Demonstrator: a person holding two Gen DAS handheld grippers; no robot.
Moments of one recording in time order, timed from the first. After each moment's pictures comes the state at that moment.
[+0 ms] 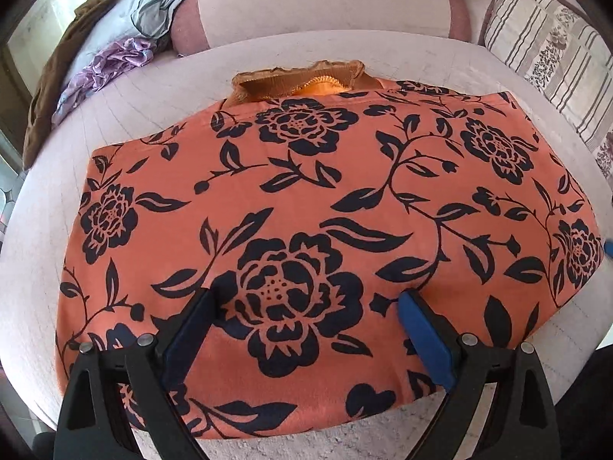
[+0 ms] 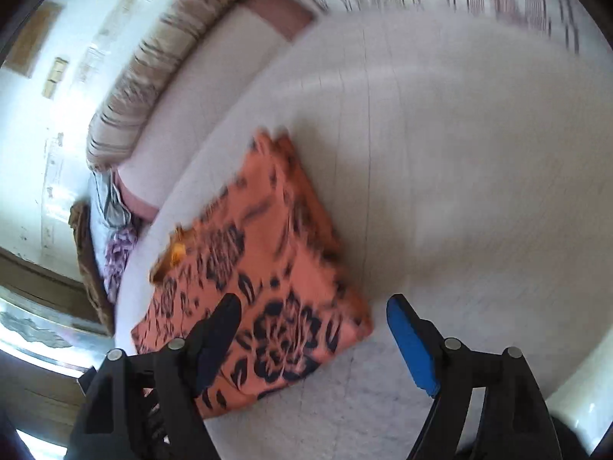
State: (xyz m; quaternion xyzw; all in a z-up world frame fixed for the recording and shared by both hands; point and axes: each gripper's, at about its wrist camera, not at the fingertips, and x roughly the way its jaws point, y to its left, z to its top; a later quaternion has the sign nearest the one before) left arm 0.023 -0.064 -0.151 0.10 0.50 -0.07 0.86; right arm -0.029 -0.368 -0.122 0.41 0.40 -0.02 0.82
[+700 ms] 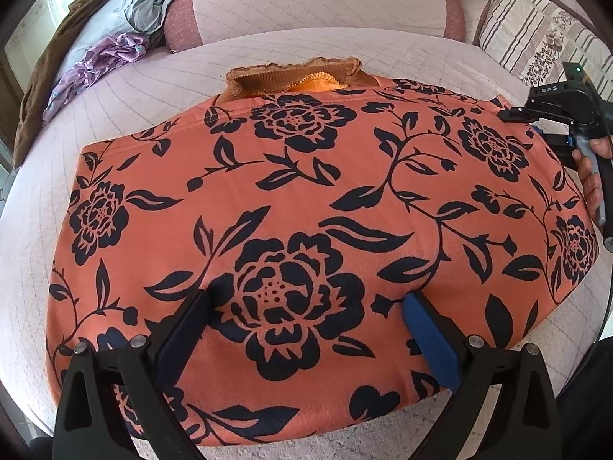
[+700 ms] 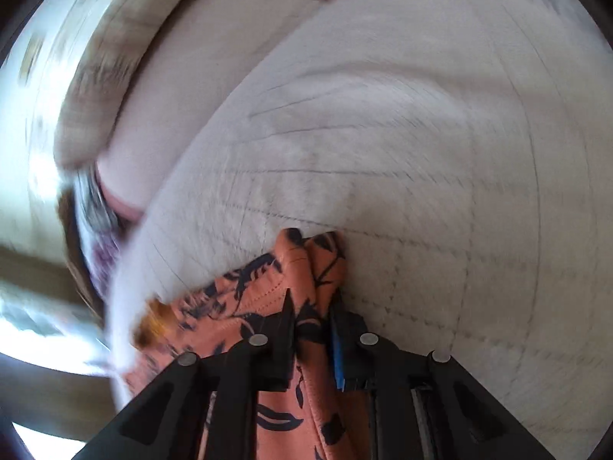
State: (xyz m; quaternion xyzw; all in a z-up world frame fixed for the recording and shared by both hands) left arm 0.026 -0.061 -0.154 0.09 0.51 -0.09 0.85; right arm 0.172 -0.386 -0.163 0.41 0.46 0.05 0.79
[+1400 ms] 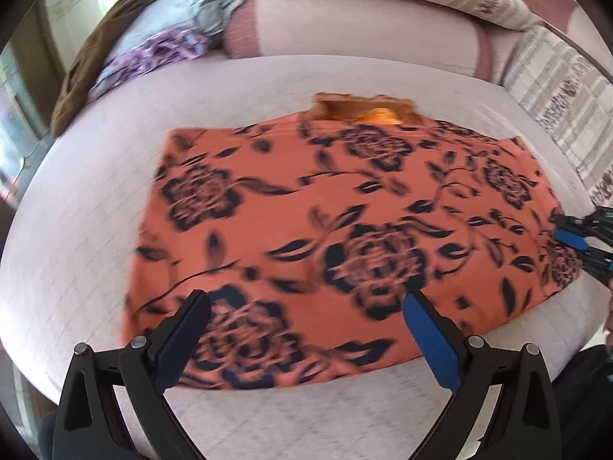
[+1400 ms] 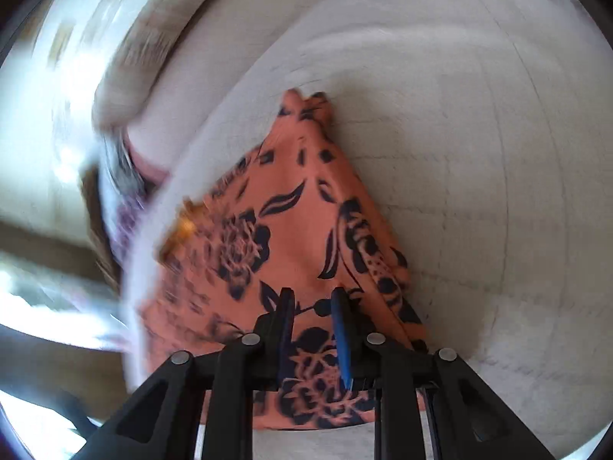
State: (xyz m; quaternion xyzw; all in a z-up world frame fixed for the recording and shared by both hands) left arm -0.007 0.007 -0.112 0.04 0.48 -0.04 0.87; right arm 0.035 -0.353 -0.151 0.44 0.45 0.07 0.77
